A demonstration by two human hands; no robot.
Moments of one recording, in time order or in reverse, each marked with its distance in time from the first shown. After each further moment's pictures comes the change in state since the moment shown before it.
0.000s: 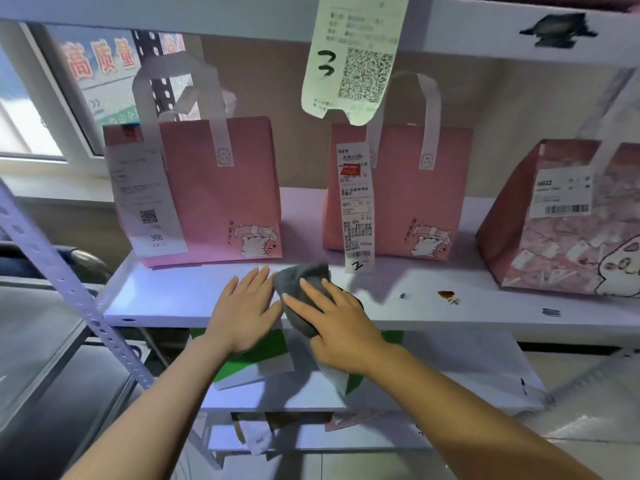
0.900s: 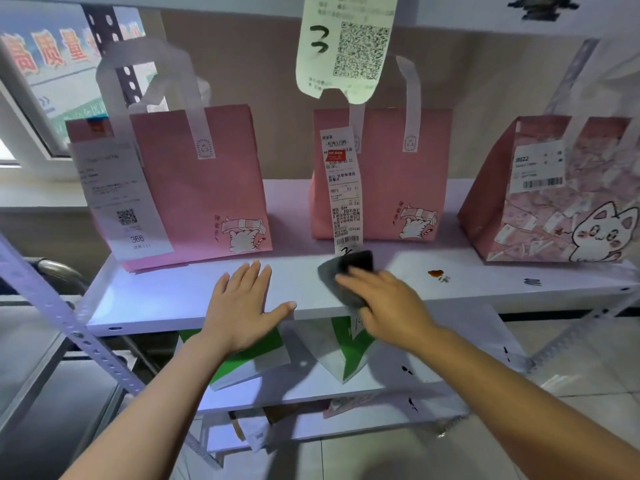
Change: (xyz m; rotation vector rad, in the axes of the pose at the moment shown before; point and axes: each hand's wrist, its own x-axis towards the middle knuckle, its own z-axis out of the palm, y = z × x) left_hand 0.001 0.000 0.000 0.081 -0.028 0.012; right_hand -0.033 0.044 -0.014 0.047 0.134 0.232
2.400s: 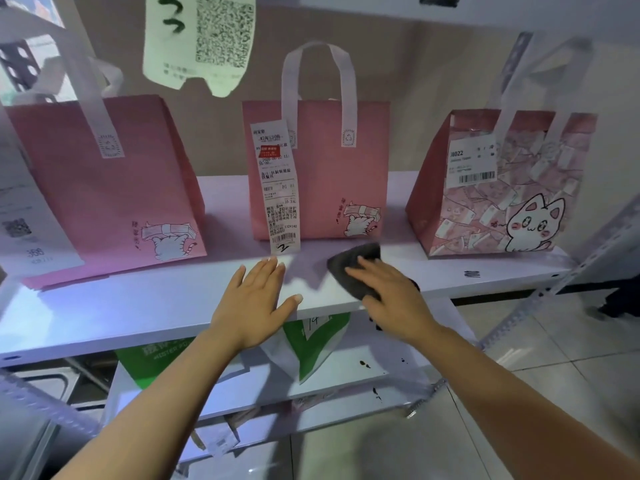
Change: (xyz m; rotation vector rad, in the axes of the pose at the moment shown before) left_hand 0.041 0.092 0.014 -0.046 0.007 0.219; right_hand -0.028 0.095 -0.007 0.210 0.097 0.165
